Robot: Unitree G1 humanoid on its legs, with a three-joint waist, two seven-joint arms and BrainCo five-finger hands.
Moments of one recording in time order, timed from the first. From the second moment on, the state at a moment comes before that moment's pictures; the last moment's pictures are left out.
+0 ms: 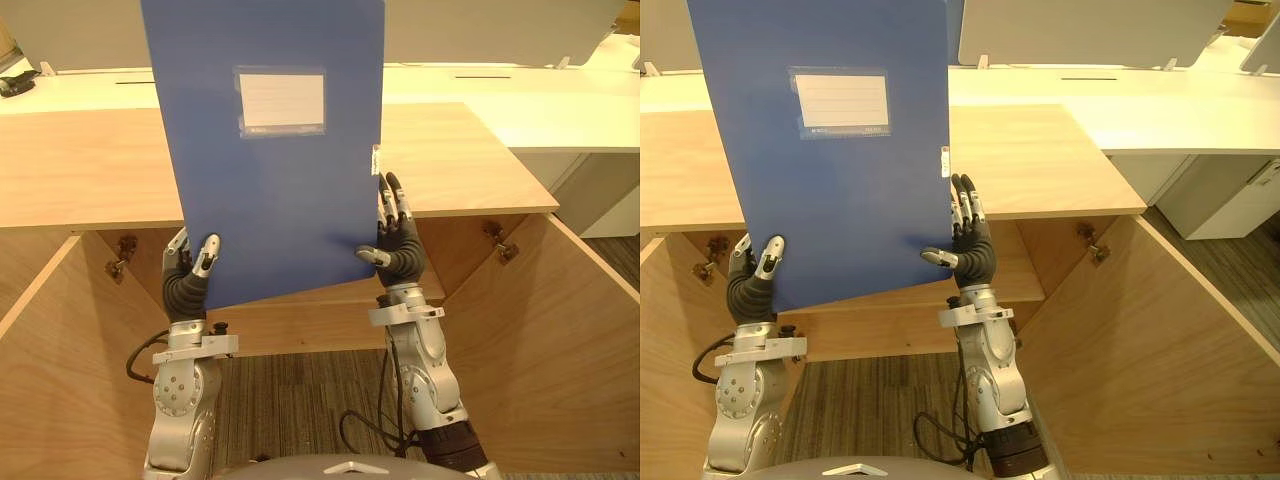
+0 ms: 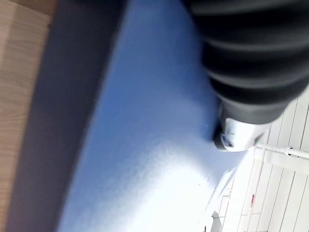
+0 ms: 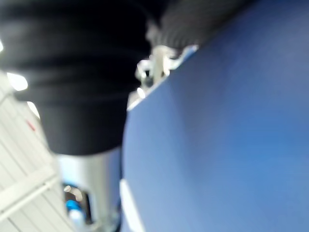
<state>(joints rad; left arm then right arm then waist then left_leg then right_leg) 0.24 0.03 -0.12 -0.40 -0.21 -0.29 0.14 -0.03 -0.03 0.22 -0.21 0.52 -0.30 0.08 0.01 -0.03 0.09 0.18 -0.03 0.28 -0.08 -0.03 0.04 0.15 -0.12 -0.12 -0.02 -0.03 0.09</state>
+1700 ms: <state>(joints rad) 0.19 0.24 -0.15 -0.37 -0.21 -0.29 0.04 -0.31 -0.41 0.27 0.03 0.66 -0.18 0.24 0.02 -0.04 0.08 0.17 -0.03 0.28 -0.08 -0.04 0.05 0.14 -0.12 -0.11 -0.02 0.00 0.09</state>
